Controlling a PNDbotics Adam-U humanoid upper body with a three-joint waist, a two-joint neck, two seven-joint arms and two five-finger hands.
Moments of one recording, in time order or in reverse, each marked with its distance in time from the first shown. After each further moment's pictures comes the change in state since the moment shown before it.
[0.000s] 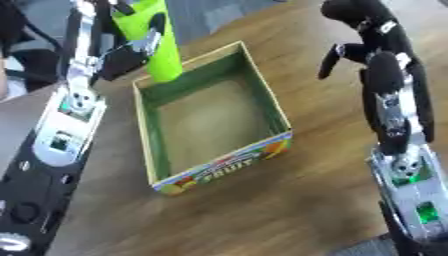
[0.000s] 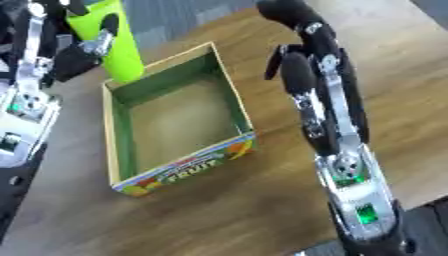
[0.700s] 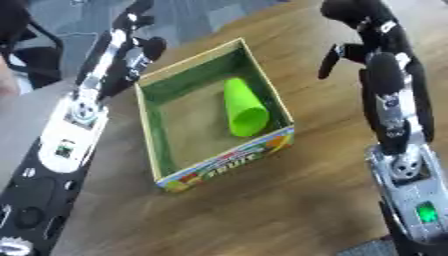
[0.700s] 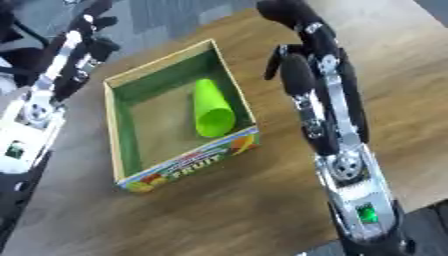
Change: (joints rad) left arm 0.017 -0.003 -0.001 0.026 -0.004 -0.048 -0.276; right arm 0.000 0.000 0.000 0.000 0.000 0.000 0.000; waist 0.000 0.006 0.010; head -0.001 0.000
